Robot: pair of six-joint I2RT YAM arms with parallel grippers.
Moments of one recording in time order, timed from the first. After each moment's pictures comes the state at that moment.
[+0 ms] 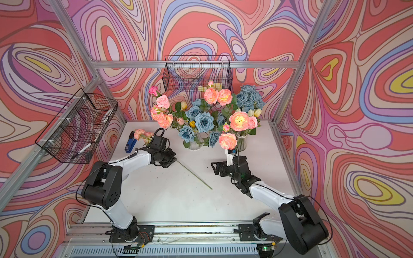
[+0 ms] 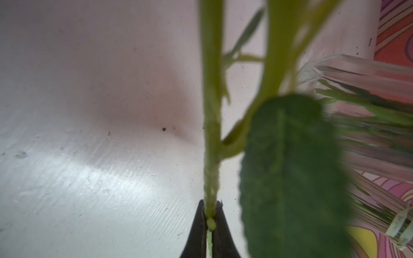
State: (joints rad) left arm -0.31 1.74 1.08 -0.39 0.23 -1.16; right arm 0.42 1.25 0.47 0.31 -0.25 0.43
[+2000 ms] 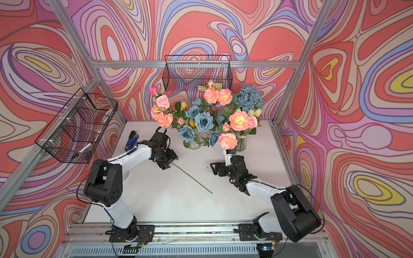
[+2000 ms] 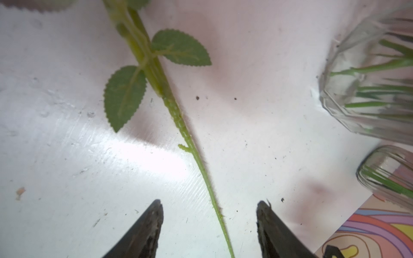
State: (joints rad) left arm -0.31 1.74 1.20 -0.69 0.23 -1.02; right arm 0.42 1.36 0.47 0.37 -0.25 0.44
